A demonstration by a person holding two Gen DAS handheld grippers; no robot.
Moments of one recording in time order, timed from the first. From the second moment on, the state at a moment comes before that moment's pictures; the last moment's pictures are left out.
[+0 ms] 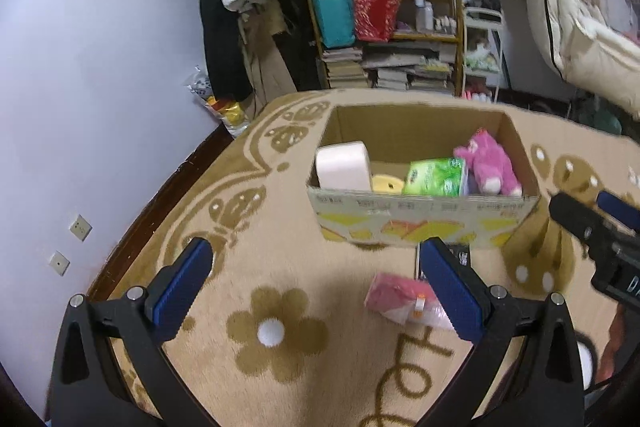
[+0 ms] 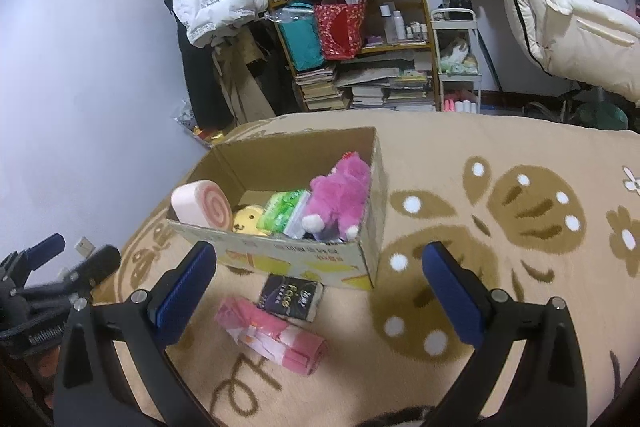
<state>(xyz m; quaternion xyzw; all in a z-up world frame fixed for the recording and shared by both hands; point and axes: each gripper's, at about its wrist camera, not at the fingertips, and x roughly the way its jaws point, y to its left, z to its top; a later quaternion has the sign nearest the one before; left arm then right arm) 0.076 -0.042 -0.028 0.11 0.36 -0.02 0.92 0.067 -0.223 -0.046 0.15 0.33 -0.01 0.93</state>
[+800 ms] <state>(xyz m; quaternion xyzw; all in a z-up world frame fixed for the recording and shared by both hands) 0.086 -0.055 -0.089 0.11 0.43 -0.04 0.89 0.080 -0.224 -0.093 0.15 0.40 -0.02 0.90</state>
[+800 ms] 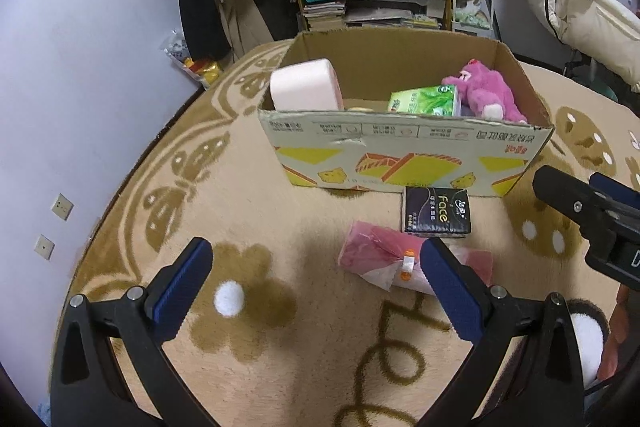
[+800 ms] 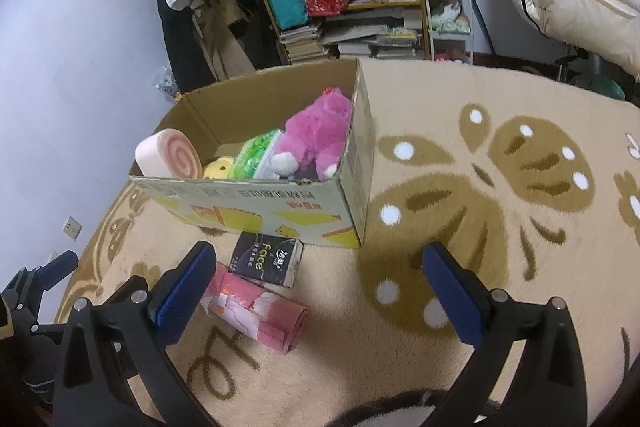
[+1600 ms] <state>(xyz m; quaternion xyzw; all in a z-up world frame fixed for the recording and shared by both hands) 0.099 -0.078 -0.134 0.11 0.44 -0.07 0.89 0.096 -0.225 -0.120 0.17 0.45 -0.01 0.88</state>
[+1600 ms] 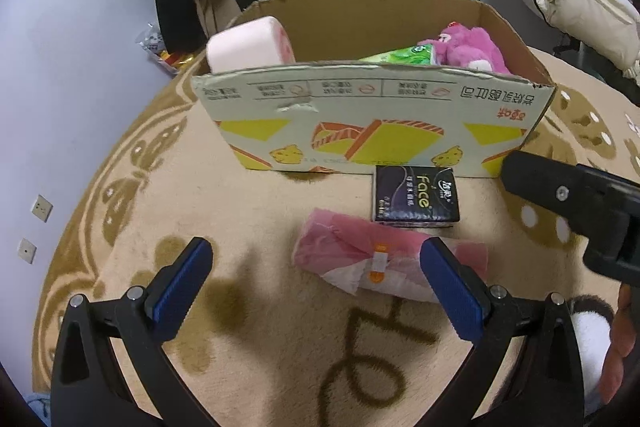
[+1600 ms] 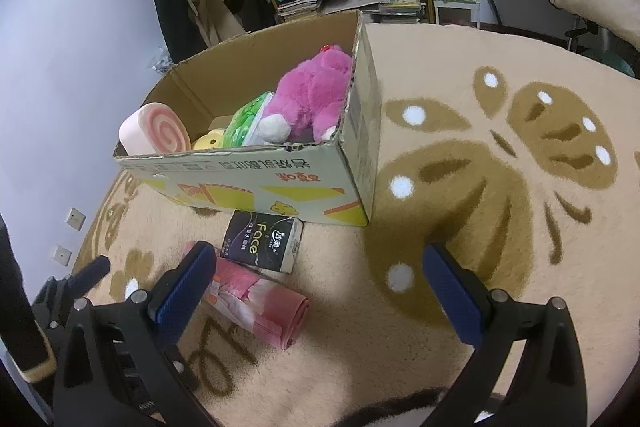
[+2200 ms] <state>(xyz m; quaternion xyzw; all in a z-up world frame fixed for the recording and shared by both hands) 0.120 -0.089 -0.176 0.05 0.49 -0.11 0.86 0.125 -0.230 -0.162 0.22 0.49 0.03 0.84</state>
